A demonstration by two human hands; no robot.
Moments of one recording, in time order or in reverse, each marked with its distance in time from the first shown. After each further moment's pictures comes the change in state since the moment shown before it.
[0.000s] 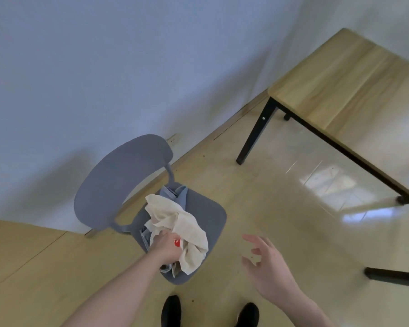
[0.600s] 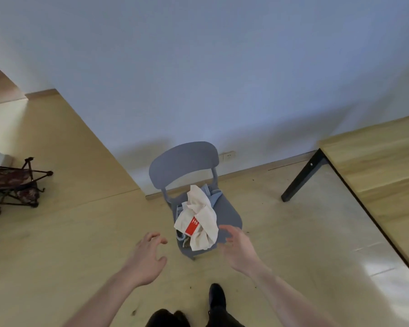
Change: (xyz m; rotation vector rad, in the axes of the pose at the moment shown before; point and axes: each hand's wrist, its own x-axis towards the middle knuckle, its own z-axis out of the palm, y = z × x) left_hand -0.317 0.072 0.040 -0.223 0.425 -0.244; right_hand -0.028 -0.026 -0.088 -0.062 -0.428 -0.407
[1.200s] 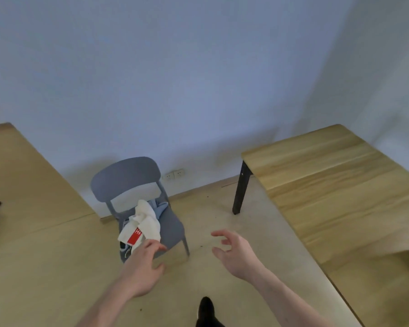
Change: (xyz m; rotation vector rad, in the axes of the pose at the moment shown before) left_hand -0.116 0.238 0.096 -0.086 0.156 0.240; right_hand -0.164 0.133 -0.192 0.075 0.125 -0.102
